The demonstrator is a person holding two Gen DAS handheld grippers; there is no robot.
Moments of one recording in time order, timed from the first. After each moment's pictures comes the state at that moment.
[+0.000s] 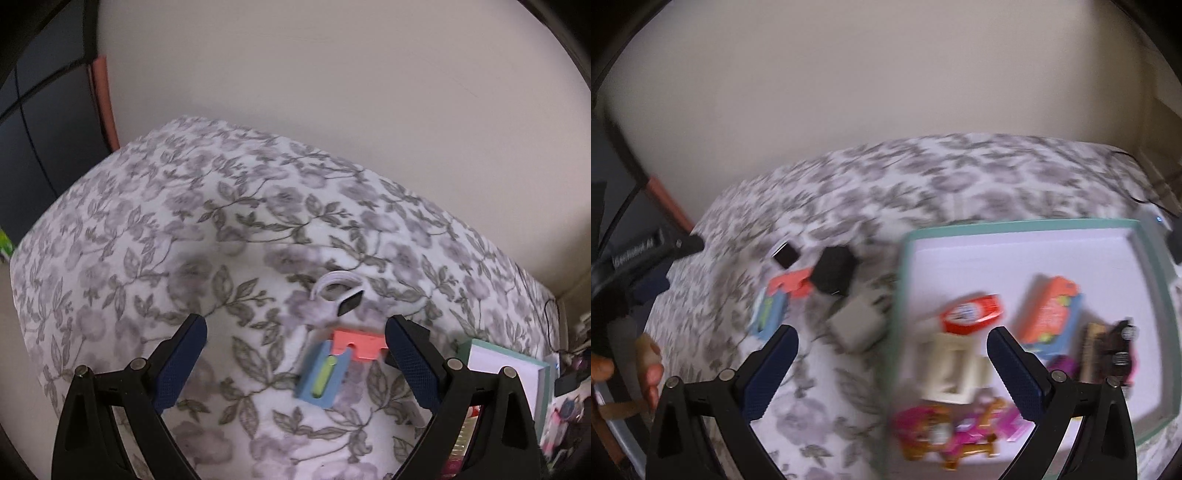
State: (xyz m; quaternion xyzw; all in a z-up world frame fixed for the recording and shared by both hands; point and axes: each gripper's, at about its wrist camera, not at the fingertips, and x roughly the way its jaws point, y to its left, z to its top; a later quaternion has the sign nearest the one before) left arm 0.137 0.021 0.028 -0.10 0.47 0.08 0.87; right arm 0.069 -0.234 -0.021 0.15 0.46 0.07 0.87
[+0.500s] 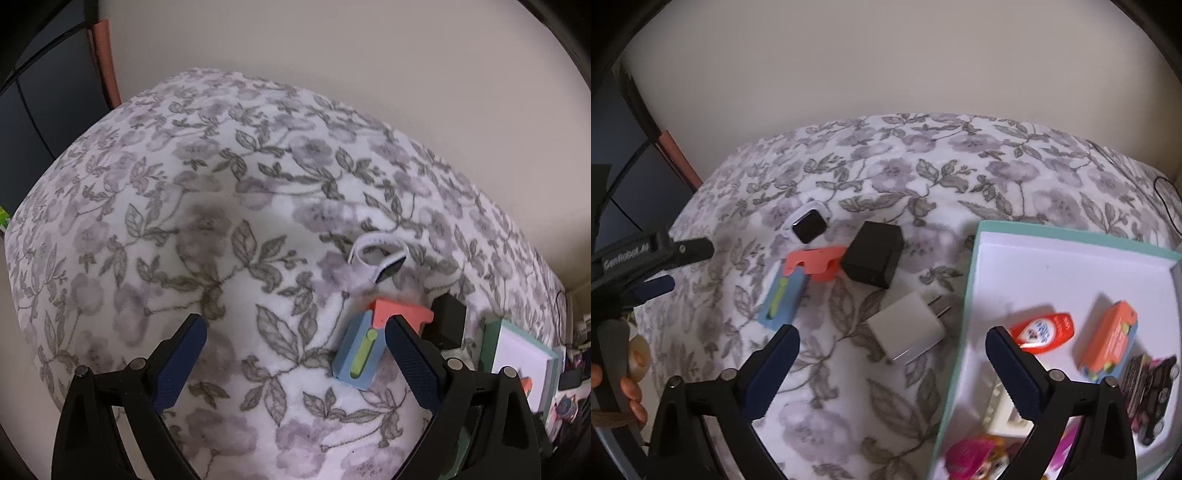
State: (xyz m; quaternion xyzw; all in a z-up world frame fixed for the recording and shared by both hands) left arm 0.146 0.043 -0.011 -0.11 0.54 0.09 0.83; right arm 0.106 -0.193 -0.042 0.09 0.49 0.11 0.86
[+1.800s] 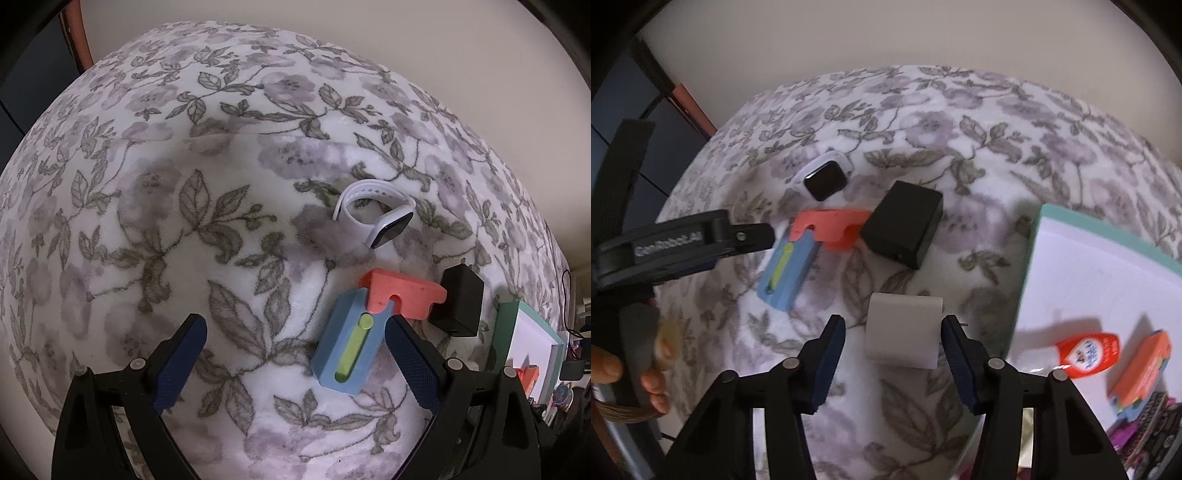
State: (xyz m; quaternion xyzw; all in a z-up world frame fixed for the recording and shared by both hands) left arm 0.173 0.027 -0.063 -0.12 0.61 0.06 0.78; right arm 0.130 -0.166 -0.069 0.06 0.56 0.18 0.81
